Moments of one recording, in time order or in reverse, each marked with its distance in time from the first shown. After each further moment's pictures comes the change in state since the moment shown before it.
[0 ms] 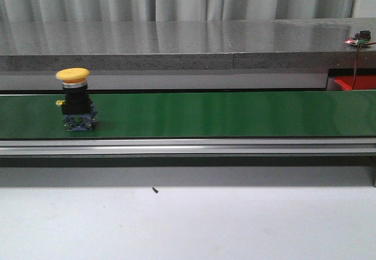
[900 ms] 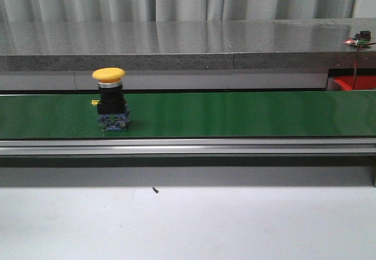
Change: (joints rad) left arm -0.228 -0.498 0.180 -0.030 0.046 0.009; right arm 0.000 0.000 0.000 0.000 0.000 0.000
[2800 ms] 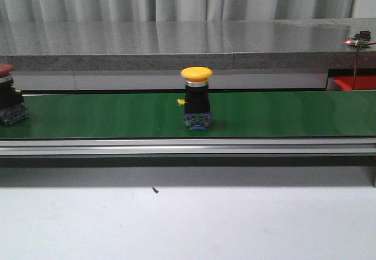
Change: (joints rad) left arm 0.000 -0.894 0.520 0.000 0.030 0.000; right arm 0.052 0.553 -0.580 0.000 0.367 -0.009
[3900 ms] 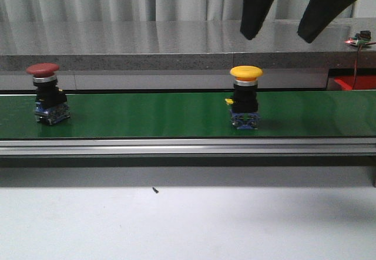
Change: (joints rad) left arm 0.000 0.000 0.000 0.000 0.000 0.000; right arm 0.390 1.038 -0.880 0.202 0.627 0.023
